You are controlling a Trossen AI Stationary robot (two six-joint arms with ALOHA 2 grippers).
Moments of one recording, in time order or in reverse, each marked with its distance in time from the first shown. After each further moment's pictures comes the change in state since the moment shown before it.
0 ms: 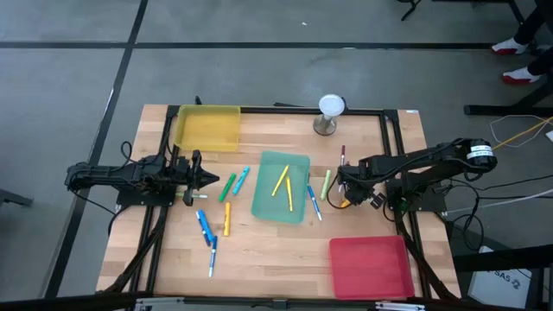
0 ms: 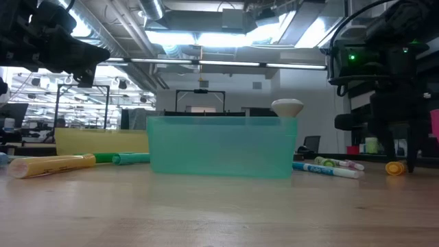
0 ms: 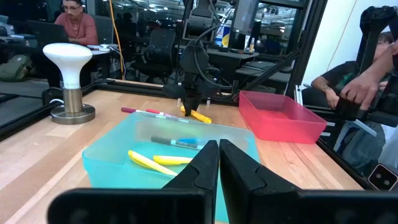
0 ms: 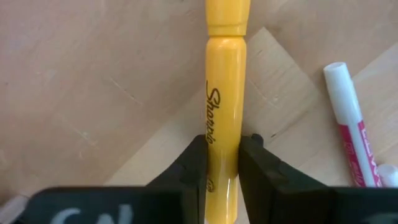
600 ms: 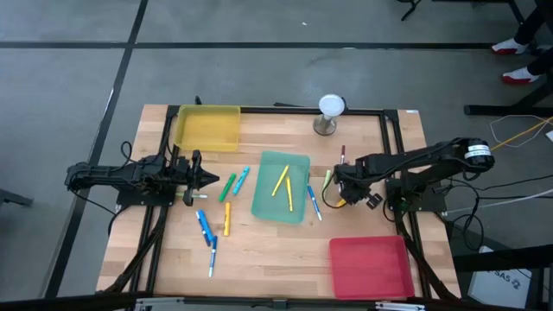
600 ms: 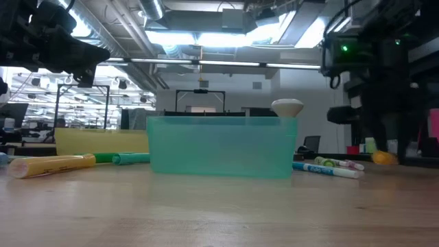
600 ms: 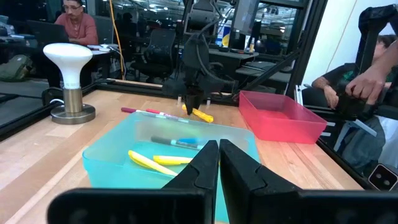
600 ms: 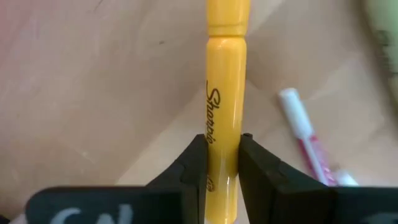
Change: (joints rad) left arm 0.000 0.000 0.000 0.000 0.000 0.000; right arm 0.002 -0.021 0.082 -0.049 -0.003 0.054
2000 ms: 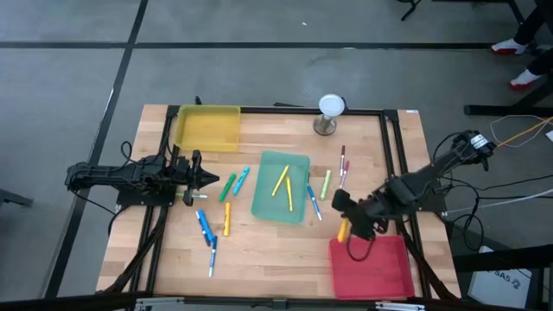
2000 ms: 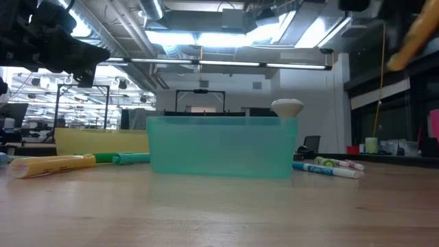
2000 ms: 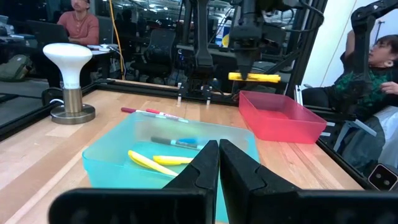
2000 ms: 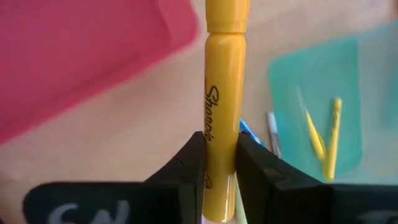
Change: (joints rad) left arm 0.000 0.000 0.000 0.000 0.000 0.000; right arm 0.622 -0.051 0.431 -0.188 0.210 0.135
